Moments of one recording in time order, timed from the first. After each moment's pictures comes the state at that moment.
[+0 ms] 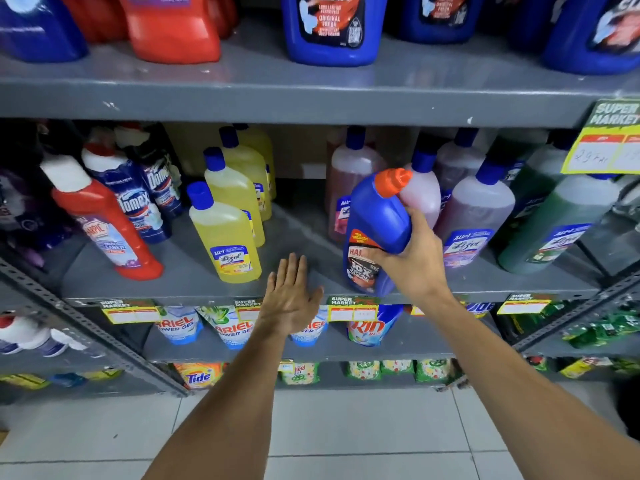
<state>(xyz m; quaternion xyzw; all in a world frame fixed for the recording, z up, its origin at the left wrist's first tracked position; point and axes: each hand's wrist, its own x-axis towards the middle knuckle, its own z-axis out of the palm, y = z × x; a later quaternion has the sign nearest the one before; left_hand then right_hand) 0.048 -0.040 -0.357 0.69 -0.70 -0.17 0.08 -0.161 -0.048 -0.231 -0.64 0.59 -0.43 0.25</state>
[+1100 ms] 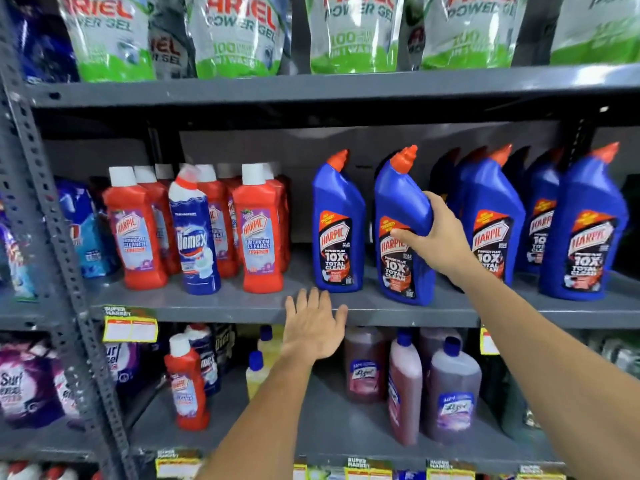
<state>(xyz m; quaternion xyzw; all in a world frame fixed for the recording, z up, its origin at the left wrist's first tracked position) 0.028 -0.043 -0.046 0.71 -0.67 0.09 0.18 -0.196 -0.077 0.089 -0.71 0.45 -0.52 0.13</state>
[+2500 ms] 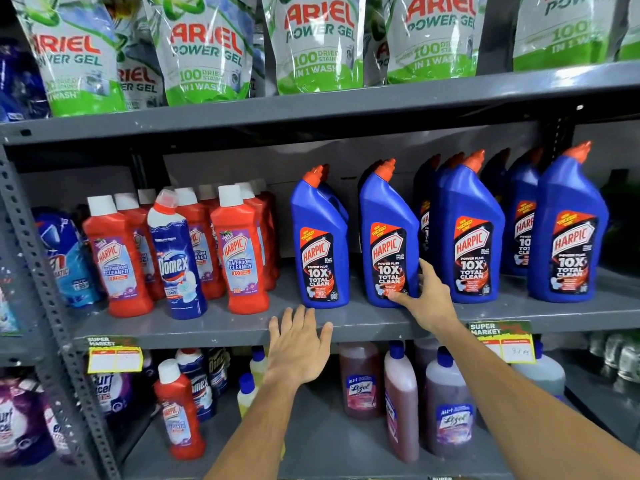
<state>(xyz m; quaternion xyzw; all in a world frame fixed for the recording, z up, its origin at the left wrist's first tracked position) 0.023 -0.034 -0.042 0.72 -0.67 0.04 0.18 -0.217 -0.103 -0.006 -0.64 0.50 -0.52 0.26</state>
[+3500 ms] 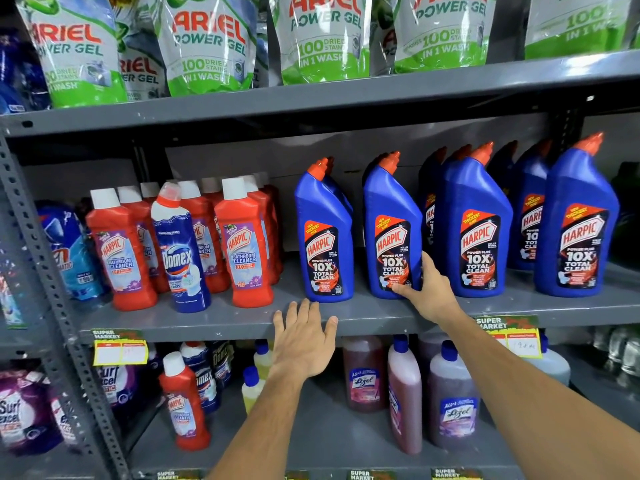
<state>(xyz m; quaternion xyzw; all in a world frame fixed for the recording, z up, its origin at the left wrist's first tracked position) 0.023 -0.031 -0.039 0.72 -0.67 0.02 0.18 -0.214 -0.118 -0.004 -0.67 0.52 -0.48 0.25</state>
